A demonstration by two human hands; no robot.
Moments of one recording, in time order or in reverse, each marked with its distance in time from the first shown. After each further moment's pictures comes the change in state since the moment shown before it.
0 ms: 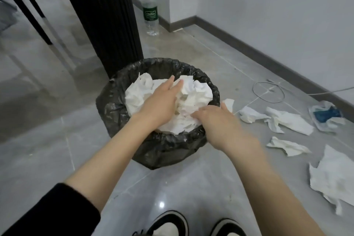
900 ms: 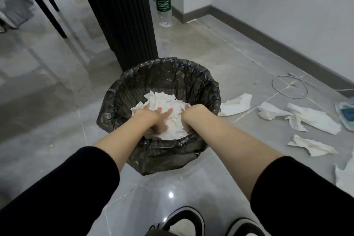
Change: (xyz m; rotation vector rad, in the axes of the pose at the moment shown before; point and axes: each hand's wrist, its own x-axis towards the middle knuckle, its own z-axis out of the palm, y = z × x) left_hand -0.001 -0.074 0.024 0.483 -0.723 -0.330; right_hand 0.111 -0.059 0.042 -0.148 -0.629 0.032
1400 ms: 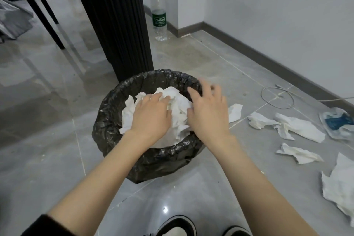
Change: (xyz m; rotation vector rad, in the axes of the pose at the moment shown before) left_hand -0.079 0.024 -0.017 -0.373 0.783 0.084; right_hand -0.067 0.032 0.024 0.312 1.106 0.057
